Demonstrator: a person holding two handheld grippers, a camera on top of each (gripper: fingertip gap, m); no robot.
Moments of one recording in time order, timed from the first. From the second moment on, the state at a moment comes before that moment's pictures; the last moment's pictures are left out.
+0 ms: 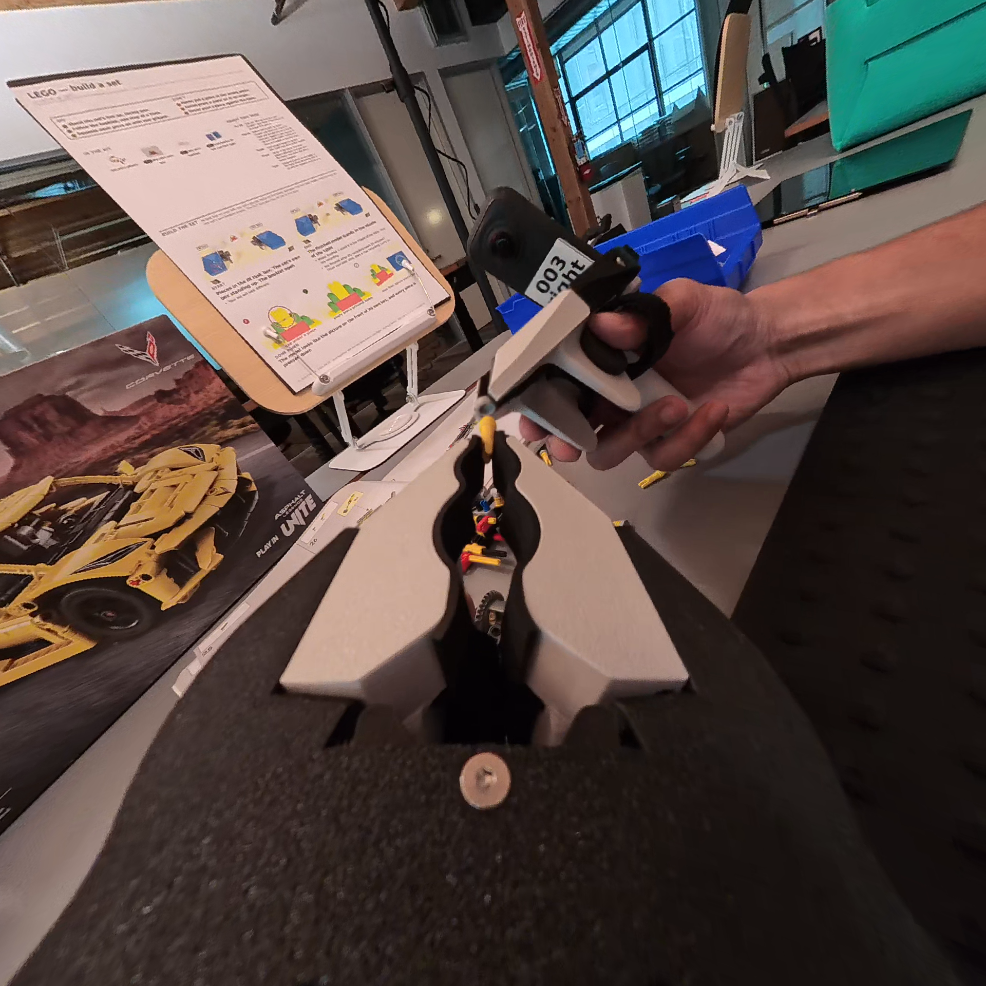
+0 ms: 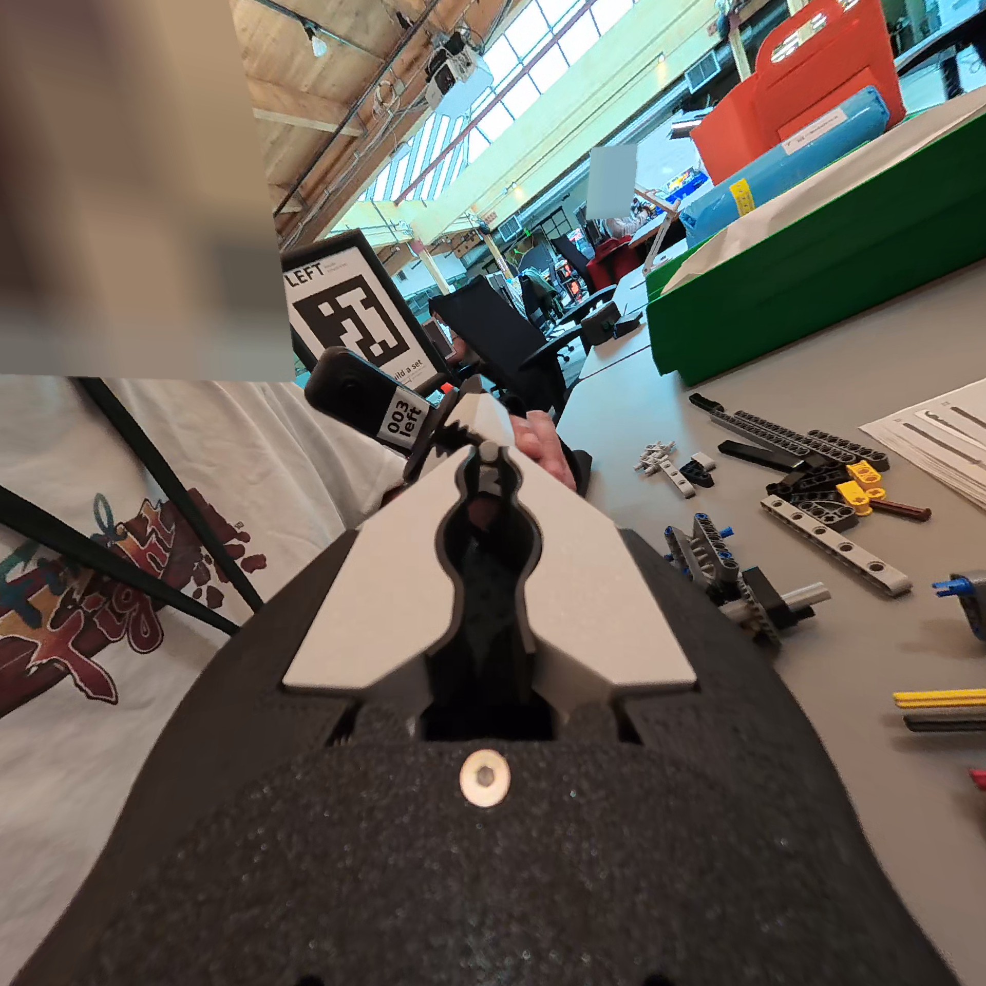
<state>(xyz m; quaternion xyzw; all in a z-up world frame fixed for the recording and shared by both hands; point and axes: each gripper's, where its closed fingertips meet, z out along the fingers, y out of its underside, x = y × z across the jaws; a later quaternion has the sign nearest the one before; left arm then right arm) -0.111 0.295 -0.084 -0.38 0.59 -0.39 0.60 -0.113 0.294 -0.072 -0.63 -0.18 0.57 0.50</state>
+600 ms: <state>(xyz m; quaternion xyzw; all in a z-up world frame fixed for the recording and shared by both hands) -0.110 0.288 -0.094 -0.38 0.61 -0.40 0.57 -0.119 0.288 -0.084 -0.64 -0.20 0.57 0.47</state>
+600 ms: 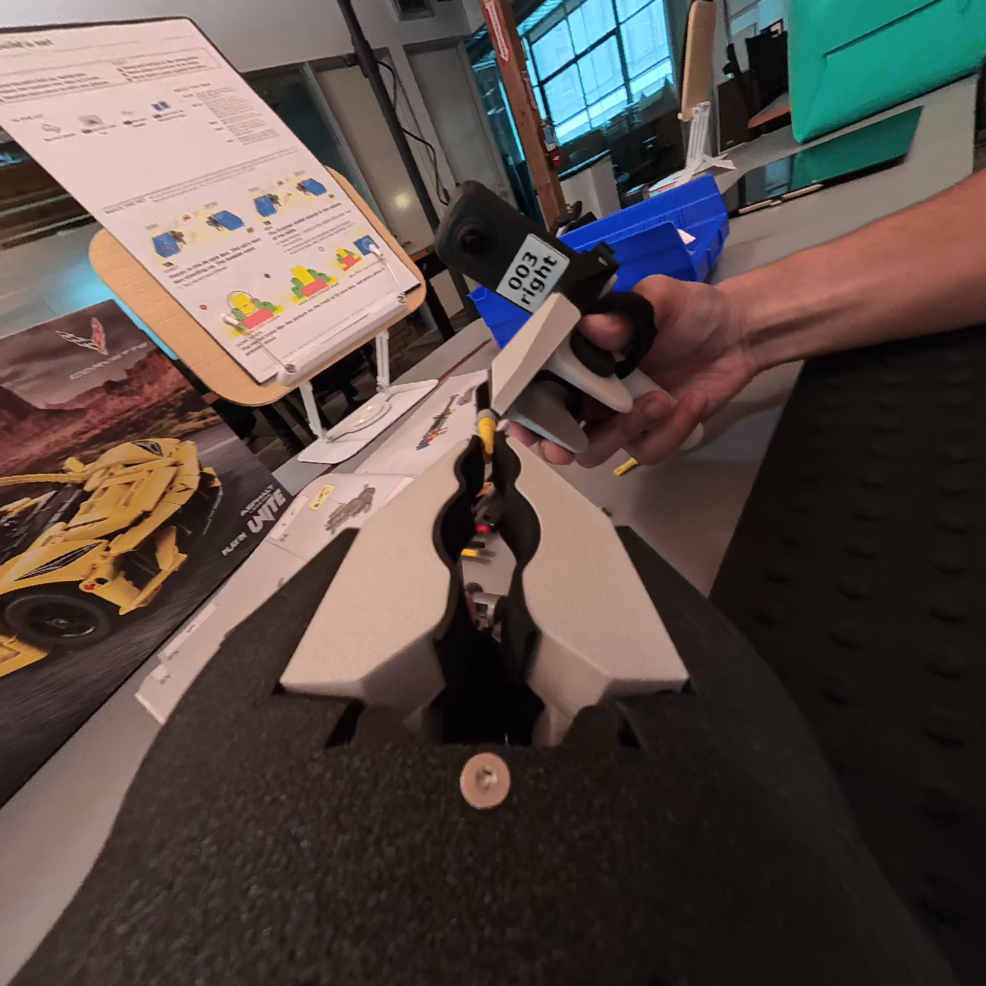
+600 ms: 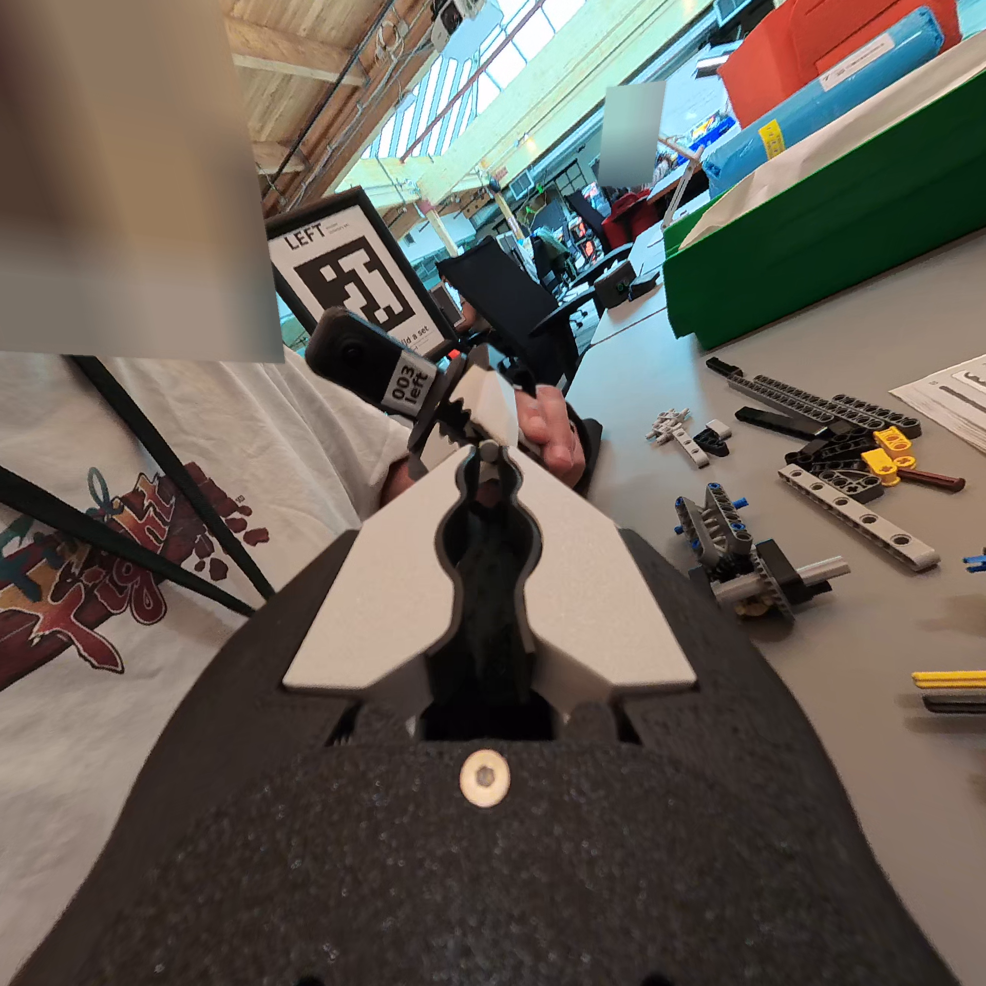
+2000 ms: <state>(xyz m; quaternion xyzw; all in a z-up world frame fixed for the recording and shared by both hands) -0.107 0.254 -0.116 -0.26 0.71 -0.34 0.56 -0.117 0.253 -0.108 -0.65 -0.27 0.61 0.35</state>
